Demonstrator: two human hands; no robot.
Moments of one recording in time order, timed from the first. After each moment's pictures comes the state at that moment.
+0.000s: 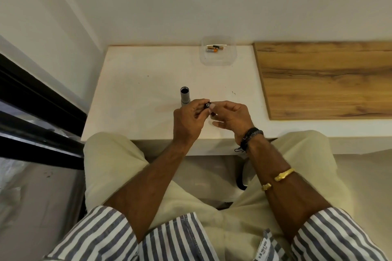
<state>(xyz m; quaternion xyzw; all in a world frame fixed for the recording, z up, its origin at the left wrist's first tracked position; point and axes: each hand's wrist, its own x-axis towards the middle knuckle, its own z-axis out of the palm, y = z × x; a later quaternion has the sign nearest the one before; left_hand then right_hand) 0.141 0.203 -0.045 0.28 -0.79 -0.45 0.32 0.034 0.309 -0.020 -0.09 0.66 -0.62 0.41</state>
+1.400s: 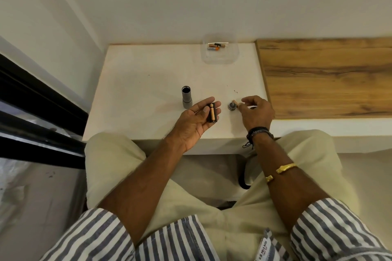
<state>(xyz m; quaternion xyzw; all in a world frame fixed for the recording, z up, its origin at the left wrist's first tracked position) 0.145 0.199 -0.031 0.25 -0.32 -0.91 0.11 -0.005 0.323 -0.051 -0.08 0.89 -0.45 0.08</state>
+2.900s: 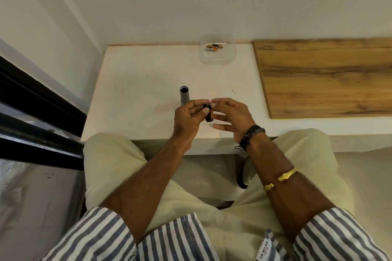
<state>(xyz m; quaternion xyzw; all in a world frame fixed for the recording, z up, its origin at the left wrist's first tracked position) 0.142 0.203 -0.043 0.31 -0.60 -0.69 0.25 0.035 0.310 -0.010 -0.04 0.67 -0.60 0.44</state>
